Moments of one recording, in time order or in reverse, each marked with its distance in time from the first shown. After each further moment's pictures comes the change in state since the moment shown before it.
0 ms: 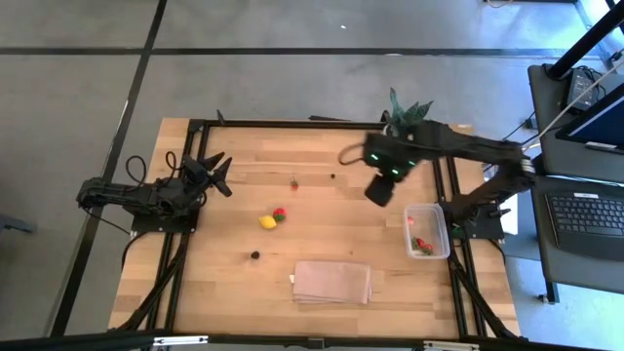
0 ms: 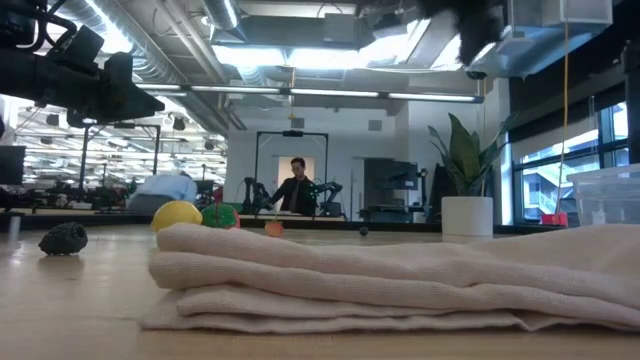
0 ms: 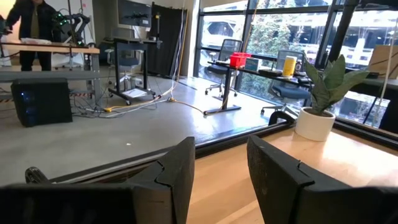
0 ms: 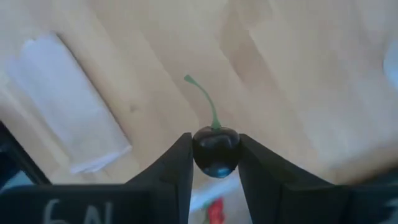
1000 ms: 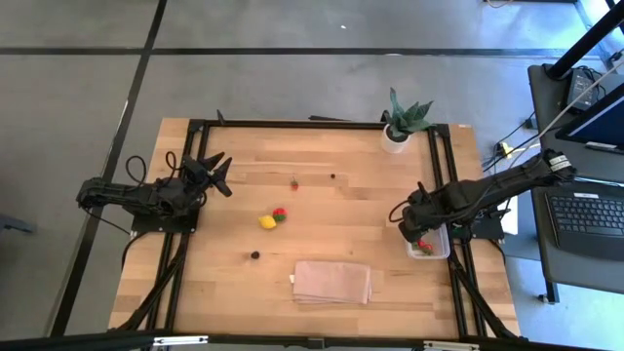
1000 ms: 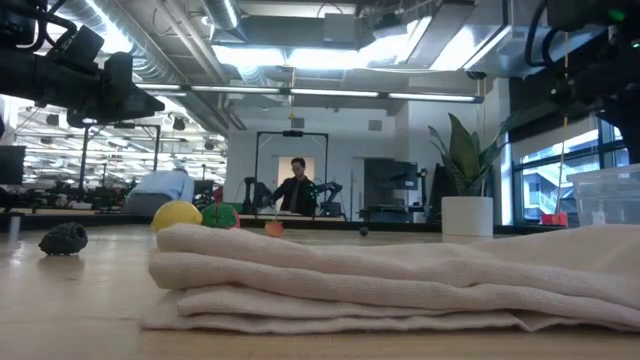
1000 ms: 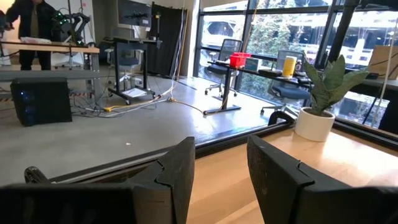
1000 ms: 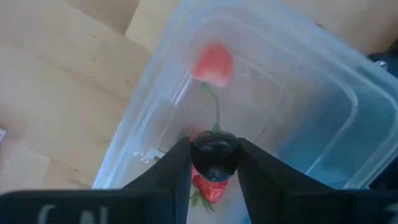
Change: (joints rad) left arm 0.000 0.000 0.000 0.000 0.000 -0.004; right arm 0.402 -0.482 -0.956 0.305 0.039 0.866
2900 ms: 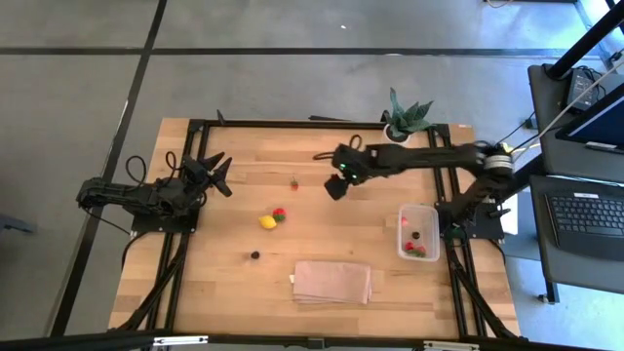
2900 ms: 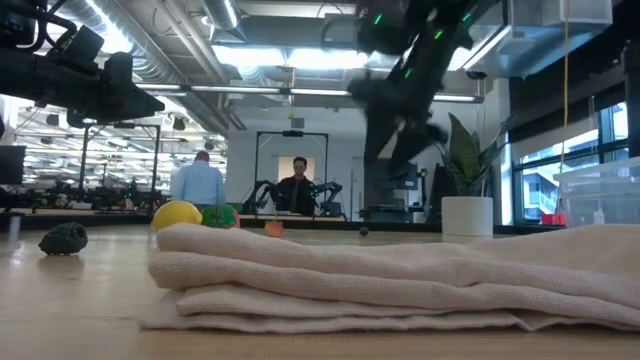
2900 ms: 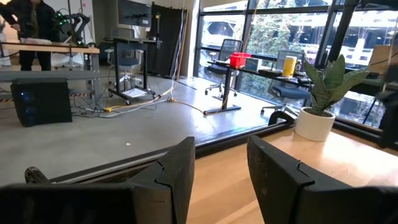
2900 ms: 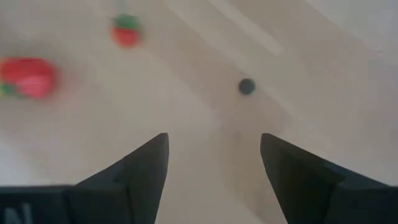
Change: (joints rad) left arm 0.000 0.000 0.000 0.000 0.000 0.003; right arm -0.499 0.654 0.524 0.549 0.110 -0.737
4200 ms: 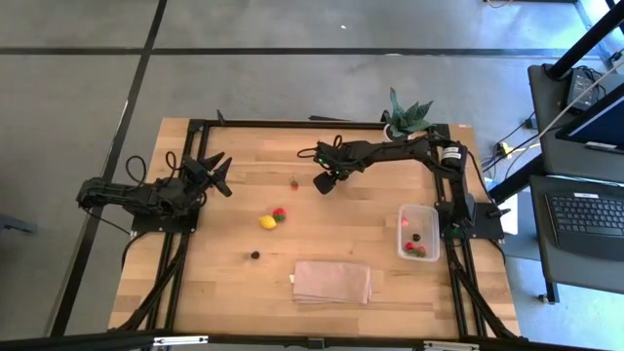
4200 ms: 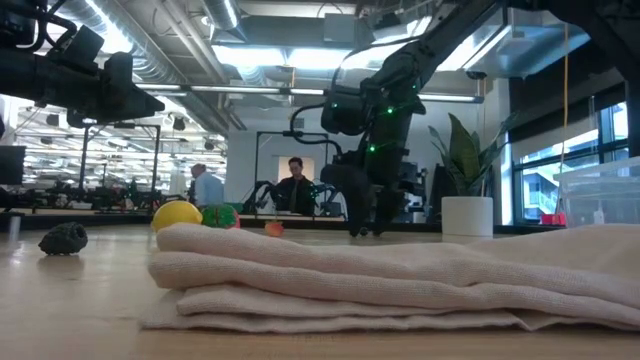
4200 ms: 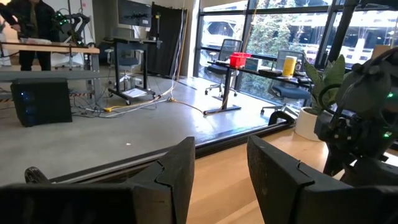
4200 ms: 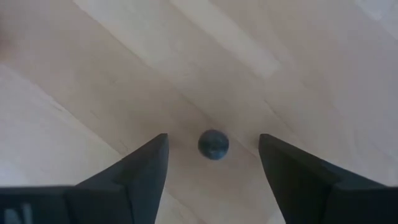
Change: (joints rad) left arm 0.000 0.000 0.000 0.000 0.000 0.000; right arm -0.115 0.363 0.146 0.030 0.000 -0.075
